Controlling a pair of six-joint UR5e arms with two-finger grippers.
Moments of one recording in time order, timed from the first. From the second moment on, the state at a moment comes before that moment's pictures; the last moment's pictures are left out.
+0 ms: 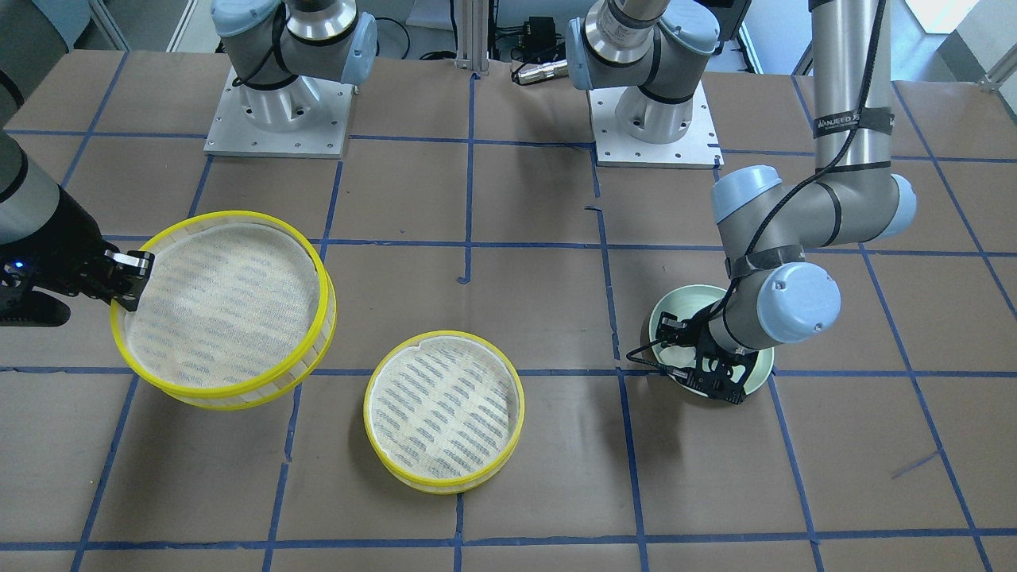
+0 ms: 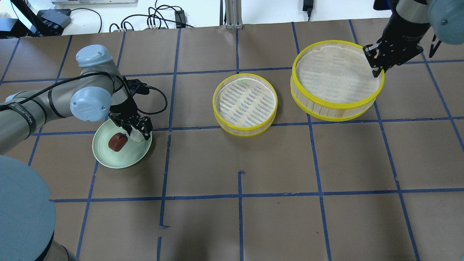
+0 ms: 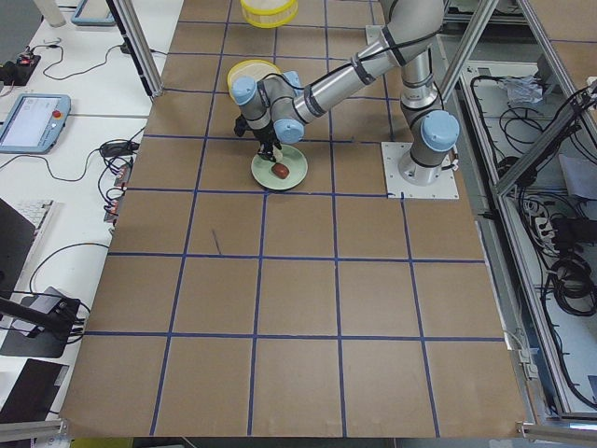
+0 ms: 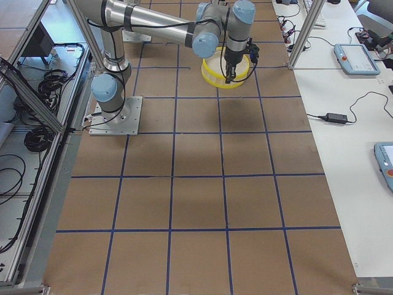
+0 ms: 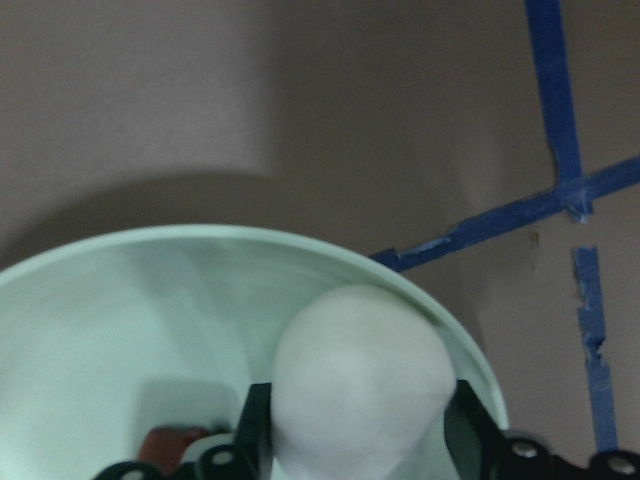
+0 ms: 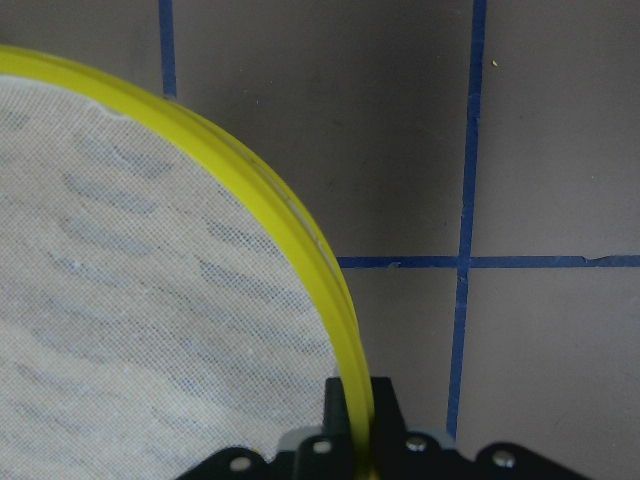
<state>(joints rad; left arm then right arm) -1.40 -1.99 -1.82 -1.16 1.59 0.51 1.36 -1.38 1.54 -1.68 -1.61 -0.22</state>
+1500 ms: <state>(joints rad) -1.75 -2.06 -1.55 -1.07 1.11 -0.38 1.24 -1.46 1.51 -1.60 -1.54 -0.31</state>
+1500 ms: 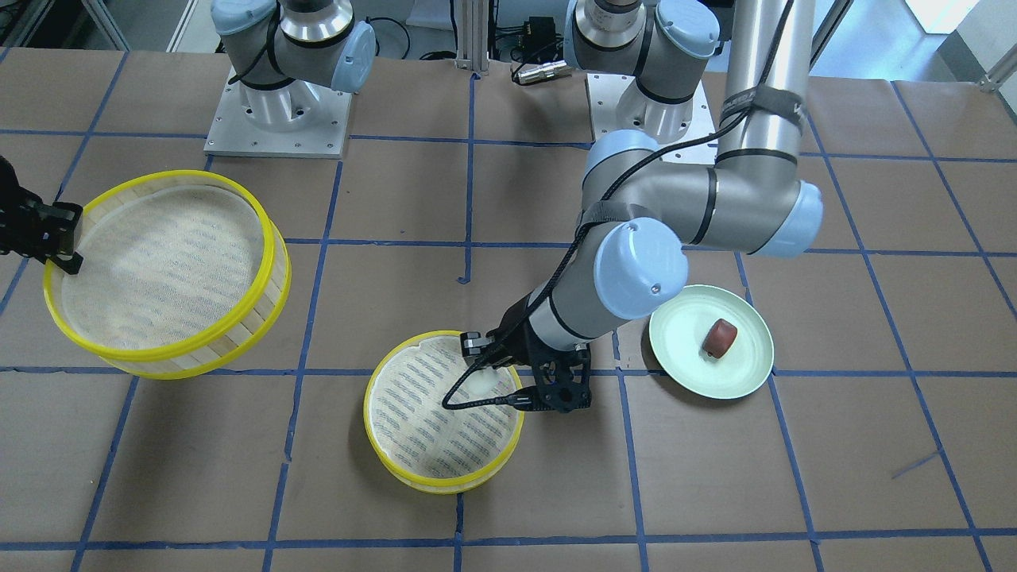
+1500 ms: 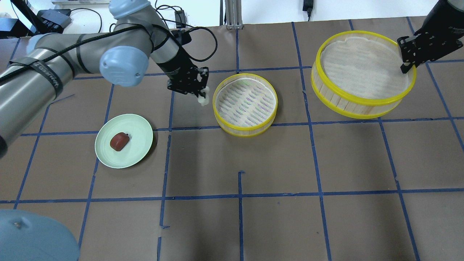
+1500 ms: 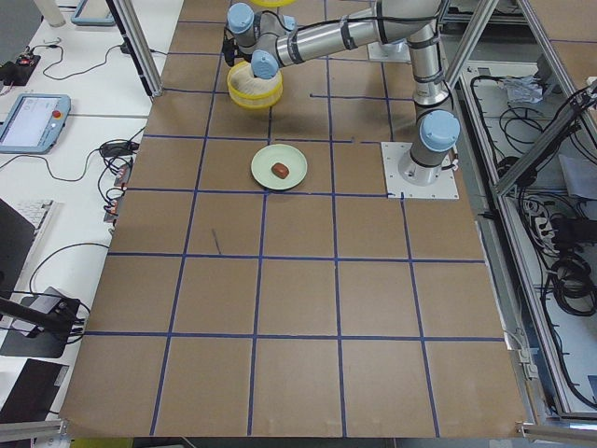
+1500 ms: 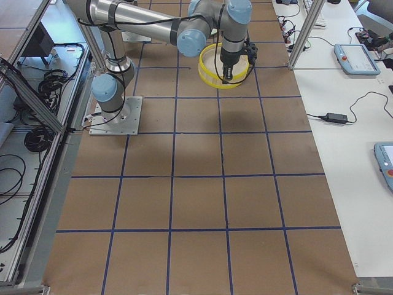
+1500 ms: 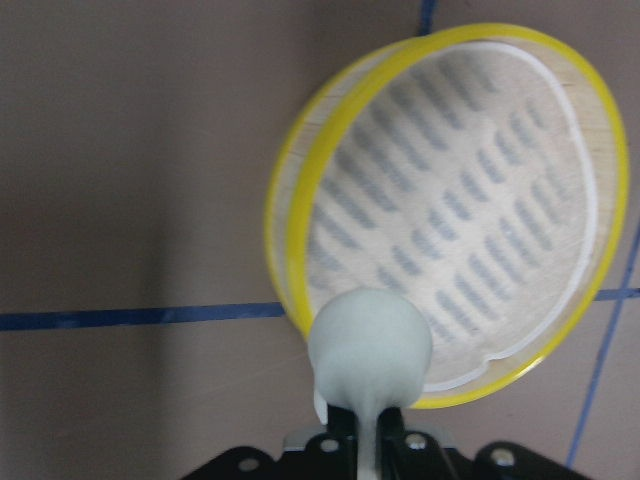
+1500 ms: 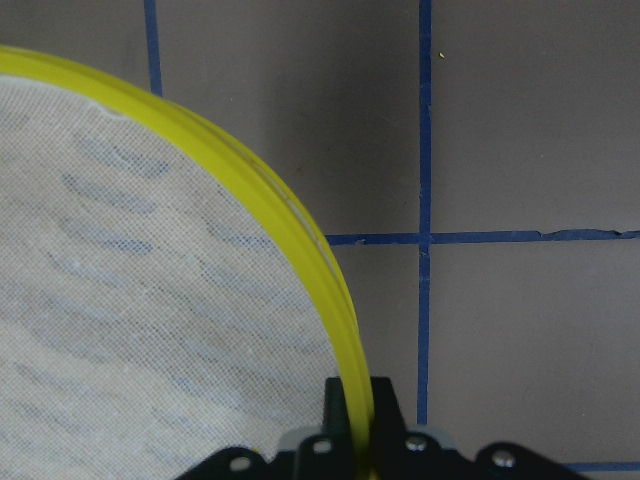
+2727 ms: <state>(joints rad) -1.64 -1.96 -1.62 -1.09 1.48 -0.12 1.31 -1.47 1.52 -1.61 -1.55 -0.20</state>
